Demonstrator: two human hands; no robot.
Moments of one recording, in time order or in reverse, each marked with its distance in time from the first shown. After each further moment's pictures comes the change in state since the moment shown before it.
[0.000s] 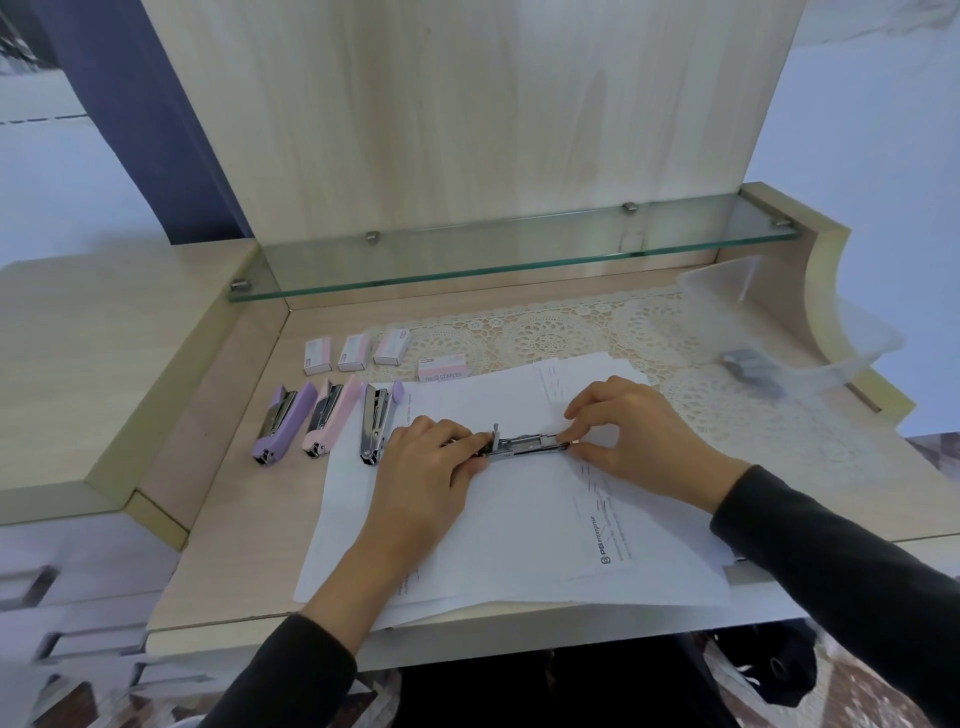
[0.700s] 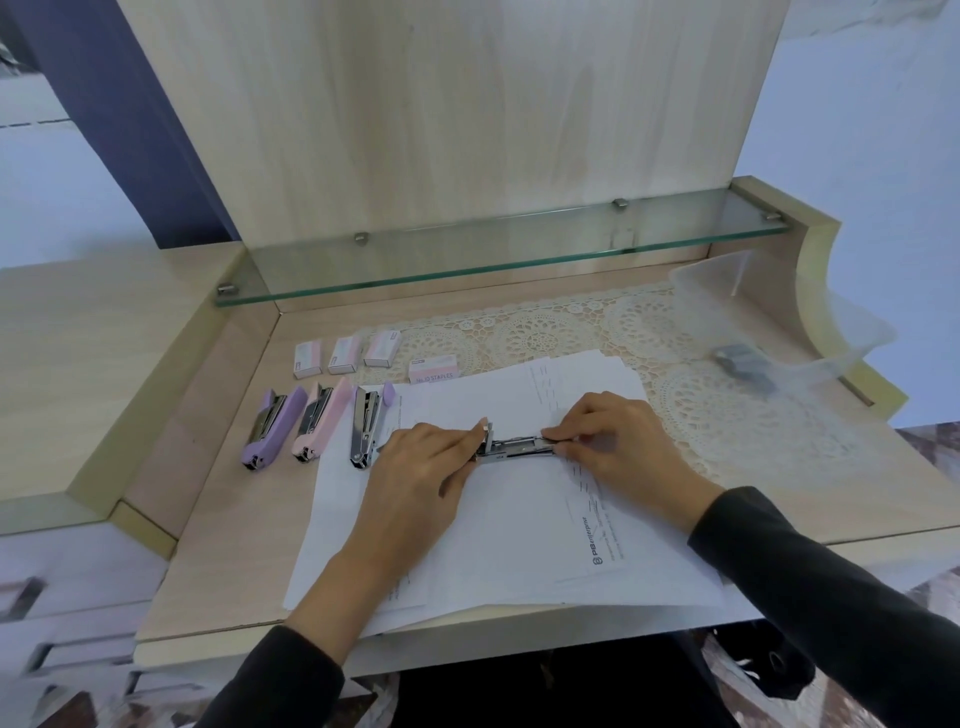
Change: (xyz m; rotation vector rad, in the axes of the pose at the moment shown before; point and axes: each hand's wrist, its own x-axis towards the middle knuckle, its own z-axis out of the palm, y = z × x) left_hand -0.004 0.000 -0.002 0.017 0.065 0.158; right_hand -0.007 0.002 0.020 0.225 0.175 0.069
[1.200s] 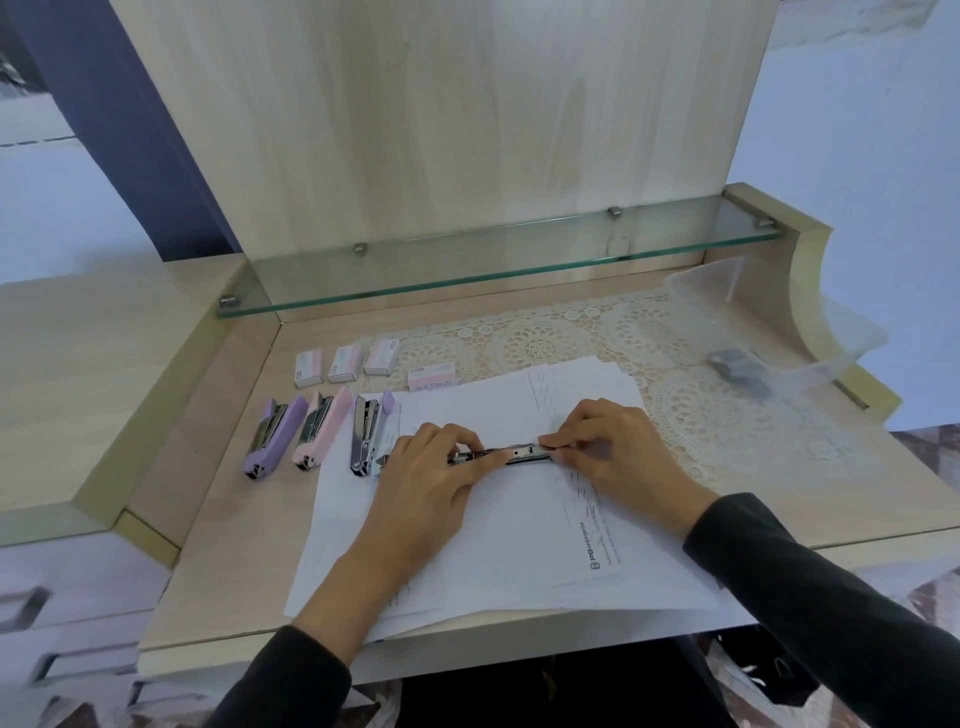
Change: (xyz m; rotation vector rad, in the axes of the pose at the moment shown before) left_hand 0.005 0.001 -0.001 0.002 -0.168 0.016; right_hand -0.001 -0.004 0.000 0.018 -0.004 0.017
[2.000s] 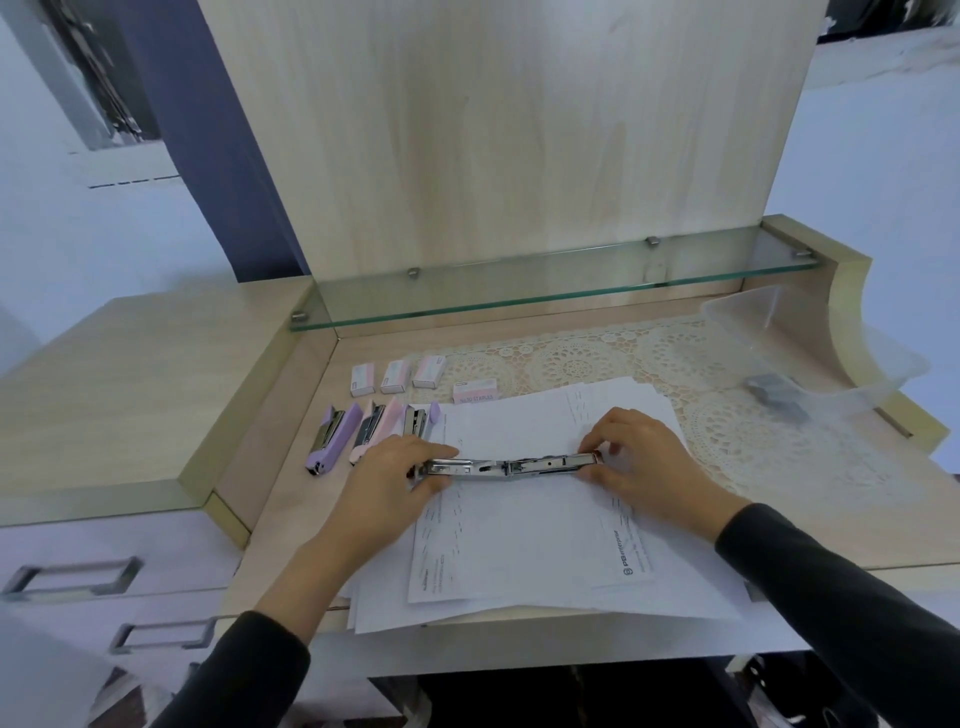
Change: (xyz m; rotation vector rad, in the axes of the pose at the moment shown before) left_hand -0.022 -0.025 -0.056 -0.213 -0.051 -0.402; right_hand 0.003 -0.010 -0.005 -0.181 -0.127 -0.004
